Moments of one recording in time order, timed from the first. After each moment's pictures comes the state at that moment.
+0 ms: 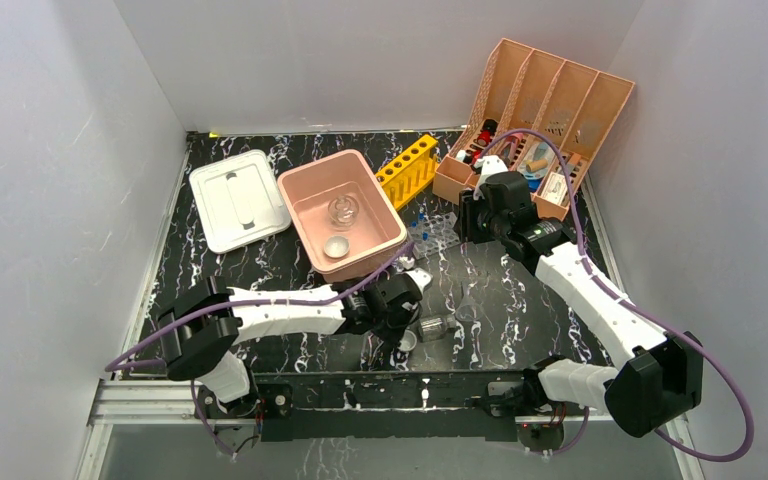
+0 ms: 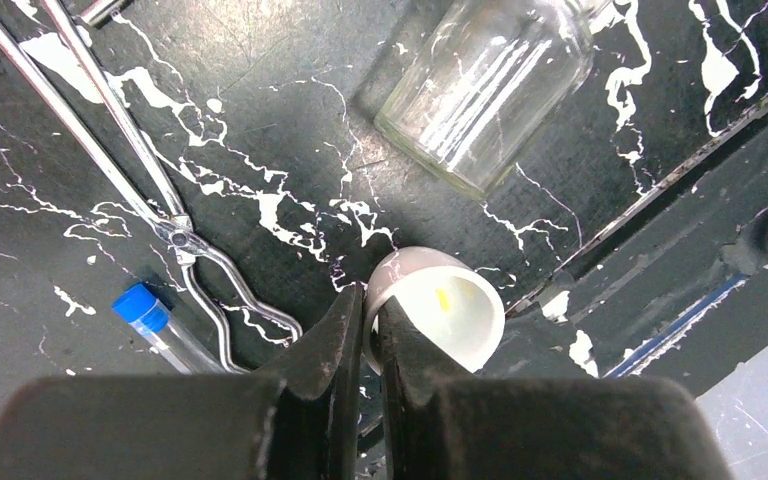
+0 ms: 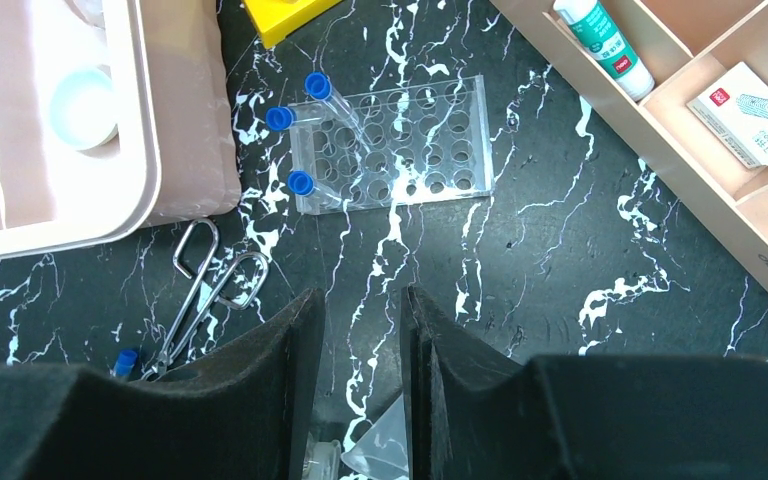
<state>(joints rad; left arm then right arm) -1.19 1.58 0.94 -0.39 -0.09 -0.49 0.47 1.19 1.01 -0.48 0.00 0.21</state>
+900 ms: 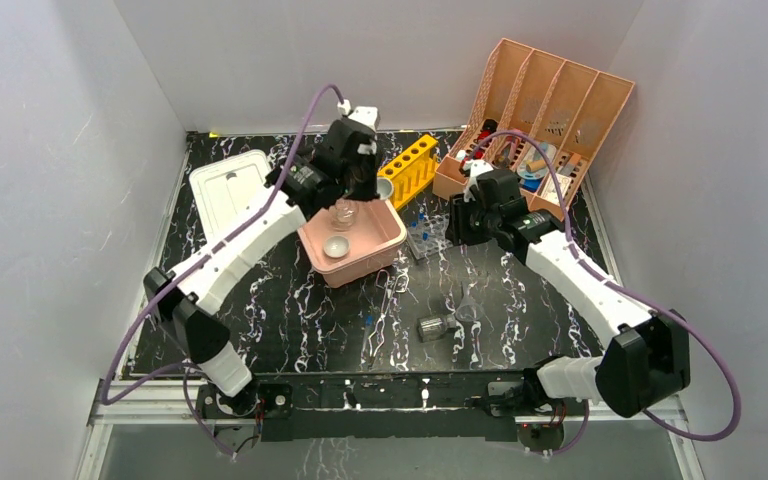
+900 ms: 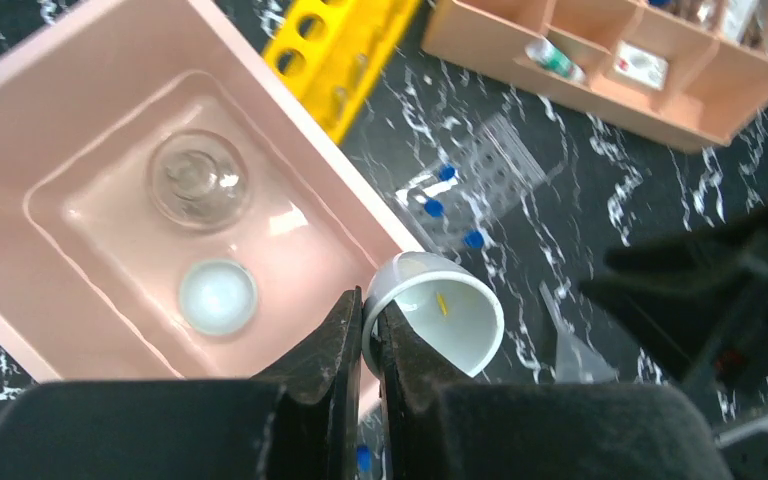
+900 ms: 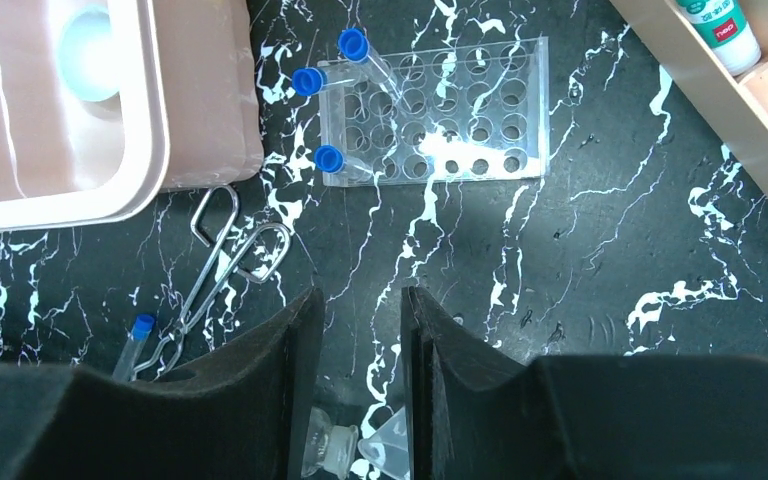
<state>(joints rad) -0.77 1.62 1.75 -0.83 -0.24 -0.40 0.46 1.27 1.03 -0.49 -0.10 0.21</state>
